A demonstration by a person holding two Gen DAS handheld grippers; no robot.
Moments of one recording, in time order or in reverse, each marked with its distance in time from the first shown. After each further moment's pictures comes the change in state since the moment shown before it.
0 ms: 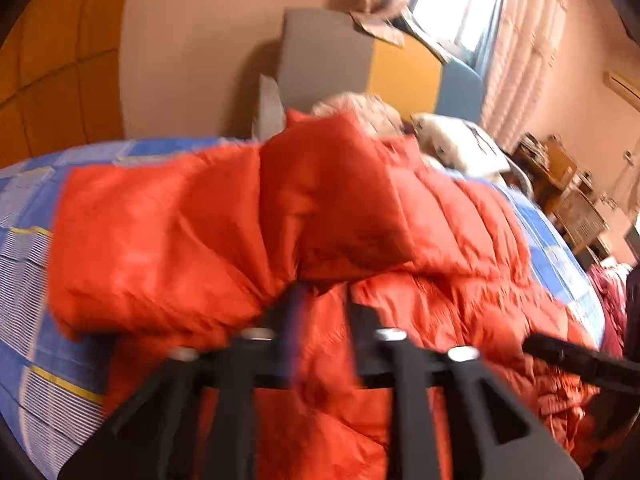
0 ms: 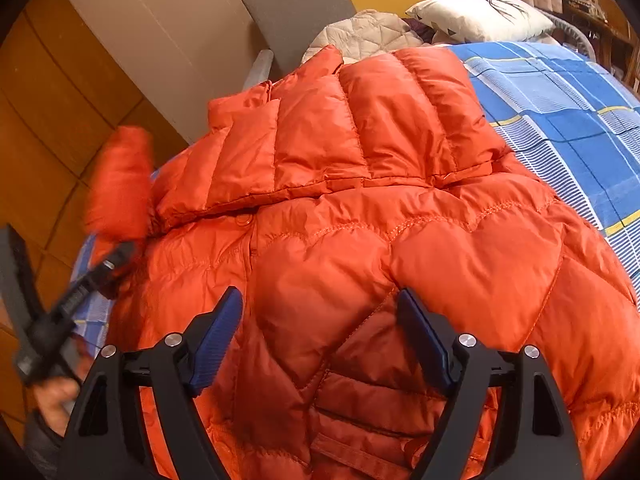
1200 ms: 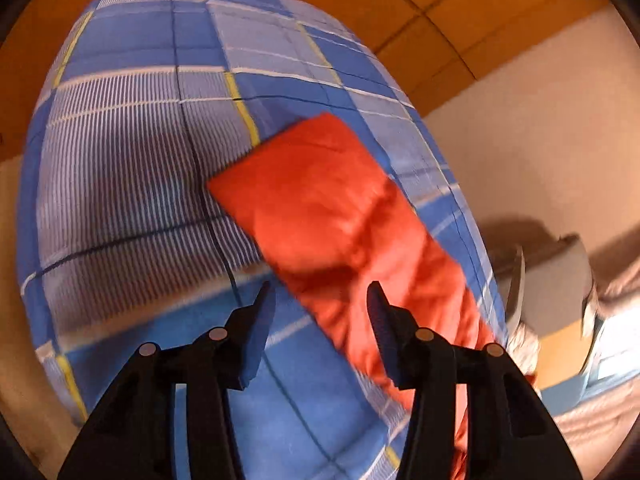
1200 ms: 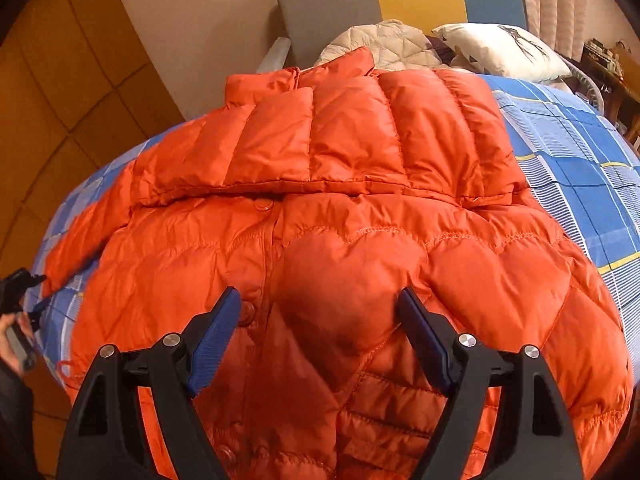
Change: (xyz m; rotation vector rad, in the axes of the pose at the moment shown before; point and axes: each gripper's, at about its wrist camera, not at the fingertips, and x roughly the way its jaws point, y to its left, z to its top) left arm -0.129 0.369 -0.104 -1.165 -0.184 0.362; right arm 0.011 0.047 -0.008 -0.180 0.006 -0.133
